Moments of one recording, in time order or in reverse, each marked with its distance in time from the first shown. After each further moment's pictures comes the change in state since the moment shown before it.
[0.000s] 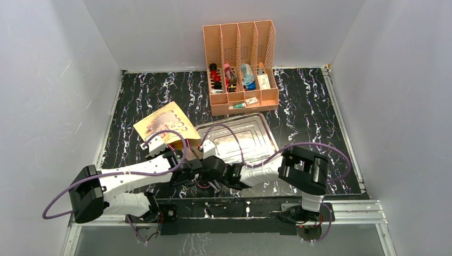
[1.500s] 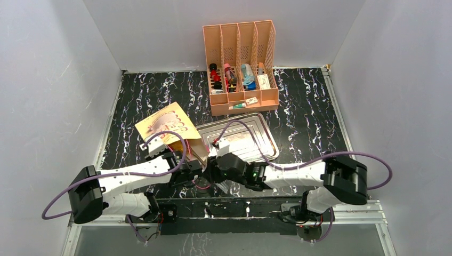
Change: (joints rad) left arm -0.005 -0.008 -0.013 -0.007 -0.005 -0.002; right arm 0.001 -0.317 -0.116 -0.100 -0.116 0.161
